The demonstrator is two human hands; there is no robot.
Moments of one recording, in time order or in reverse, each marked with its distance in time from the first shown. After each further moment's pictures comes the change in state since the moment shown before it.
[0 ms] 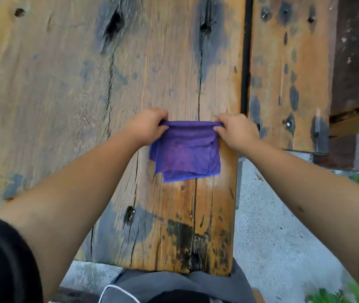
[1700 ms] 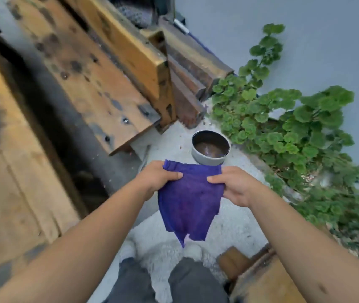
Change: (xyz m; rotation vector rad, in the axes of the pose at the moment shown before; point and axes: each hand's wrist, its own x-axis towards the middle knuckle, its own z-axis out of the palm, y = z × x) left_hand -0.185 0.540 0.248 -0.627 -0.583 -0.083; right_hand -0.600 0.274 -0.017 1.898 0.325 0.742
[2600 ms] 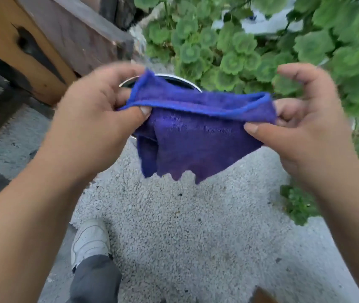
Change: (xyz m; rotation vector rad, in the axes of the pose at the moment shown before) left_hand 0.473 -0.109 0.136 0.104 -0.202 0.886; right_hand 0.356 0.110 -0.270 -0.368 0.576 -0.915
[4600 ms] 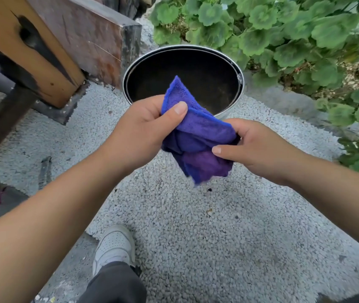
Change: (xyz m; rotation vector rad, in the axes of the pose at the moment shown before) left_hand -0.023 -0.115 0.004 -0.124 -0.272 -0.131; right_hand -0.032 0.121 0.096 -0.065 -0.364 0.314
